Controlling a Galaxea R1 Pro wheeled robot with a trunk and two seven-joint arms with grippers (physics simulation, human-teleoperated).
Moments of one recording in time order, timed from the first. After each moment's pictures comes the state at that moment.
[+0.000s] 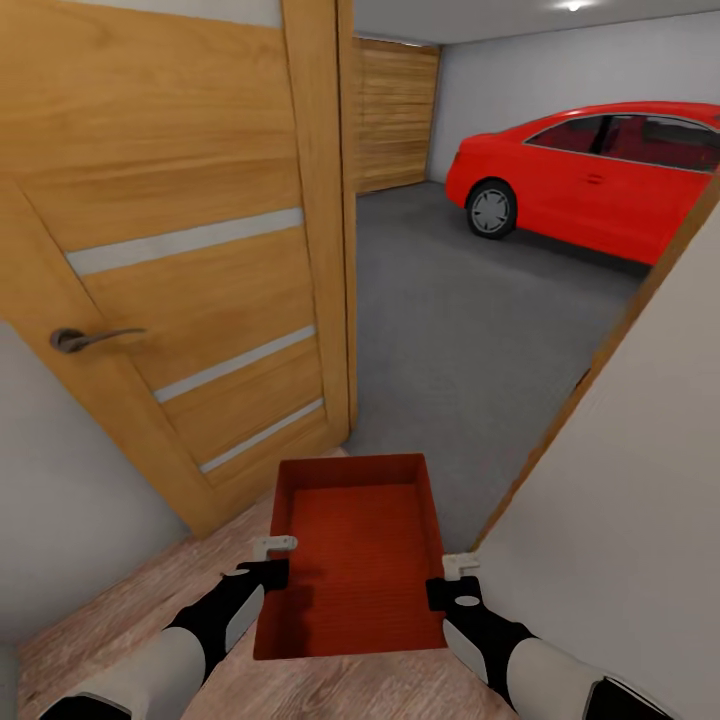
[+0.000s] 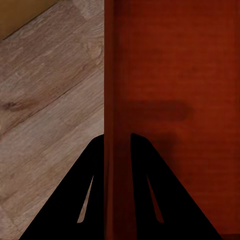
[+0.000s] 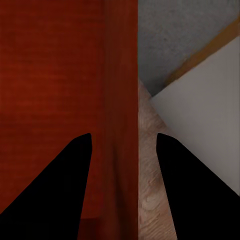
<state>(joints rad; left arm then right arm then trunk) -0.69 -0.05 -0.23 -0.31 0.29 0.16 0.13 -0.71 0.06 0.92 -0.18 -0.80 -0.03 -0.30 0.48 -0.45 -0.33</state>
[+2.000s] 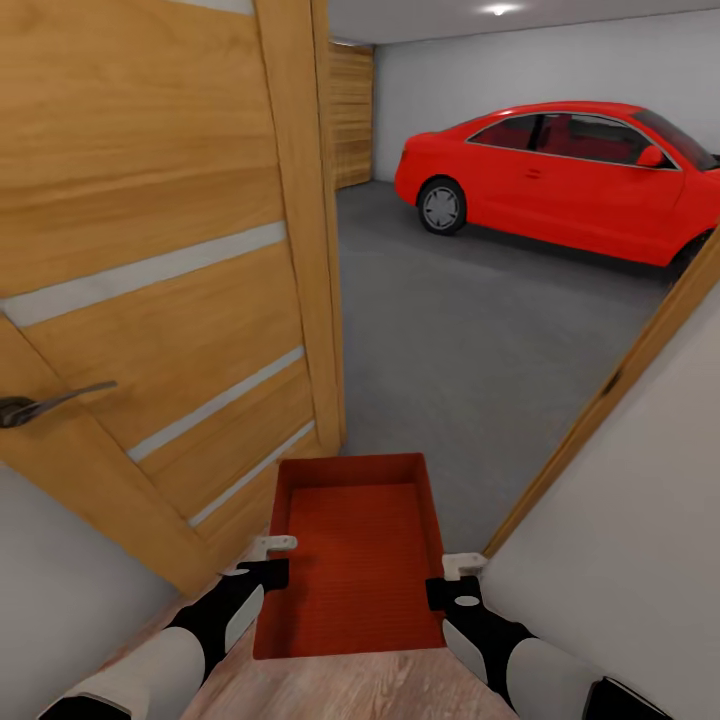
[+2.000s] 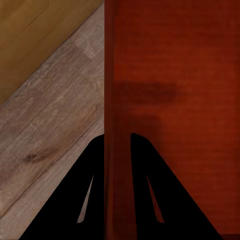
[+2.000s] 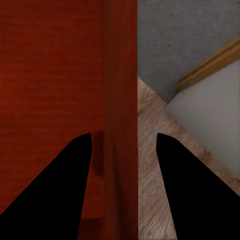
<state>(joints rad) -0.69 -0.05 -0.23 -0.32 0.29 0.16 0.13 -0.71 0.06 0.92 -0.18 -0.80 -0.04 -0.30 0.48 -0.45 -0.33</state>
